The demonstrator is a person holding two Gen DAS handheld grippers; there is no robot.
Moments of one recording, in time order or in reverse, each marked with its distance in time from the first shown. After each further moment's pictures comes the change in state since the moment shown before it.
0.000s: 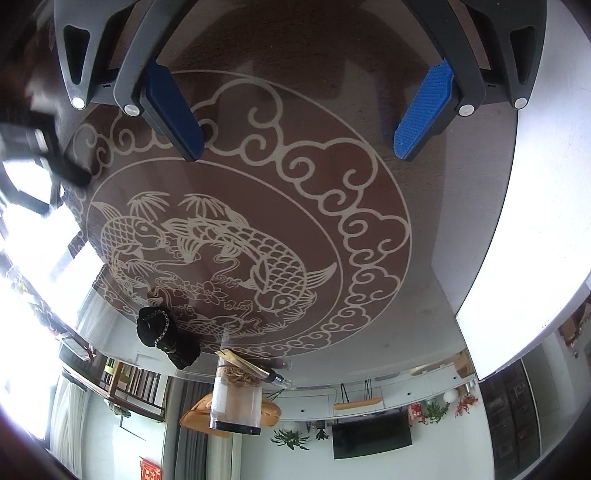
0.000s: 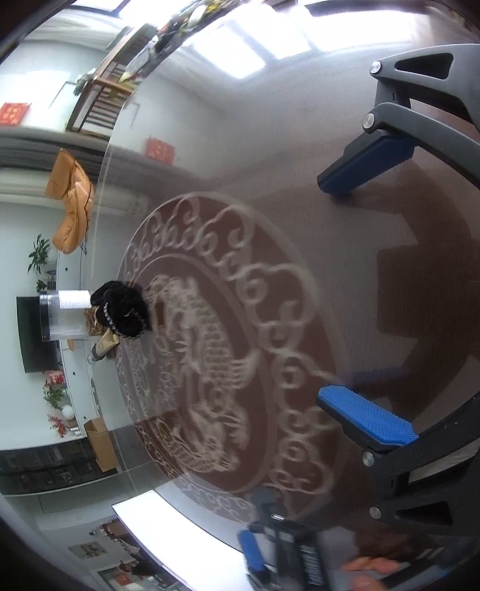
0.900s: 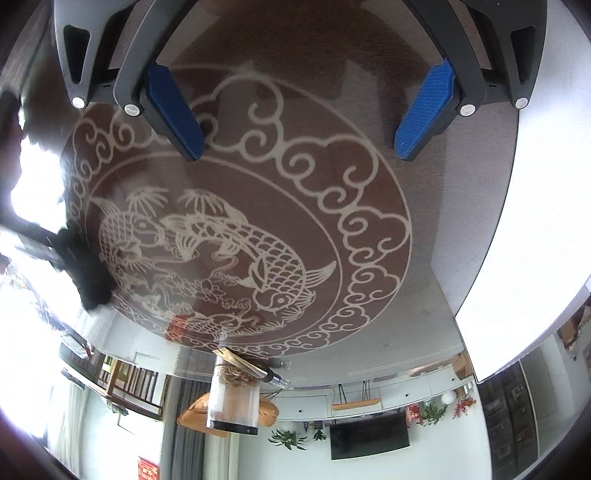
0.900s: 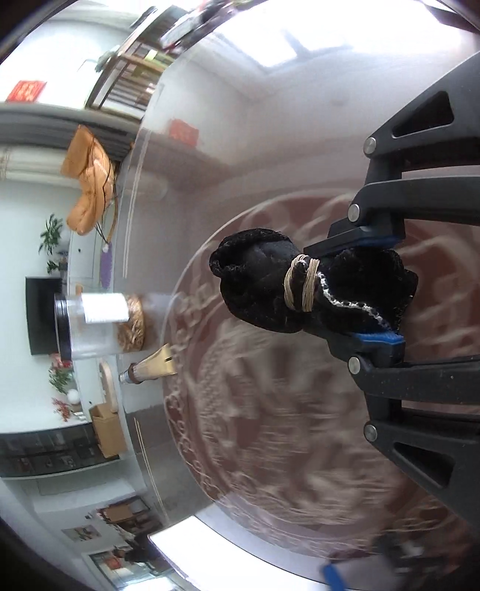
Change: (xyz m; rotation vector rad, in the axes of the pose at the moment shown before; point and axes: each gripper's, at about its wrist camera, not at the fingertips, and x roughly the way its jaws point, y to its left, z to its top) left arm -0.001 0.001 0.003 -0.014 0.002 -0.003; right arm 0.026 -0.042 0.047 -0.034 -0.062 0.032
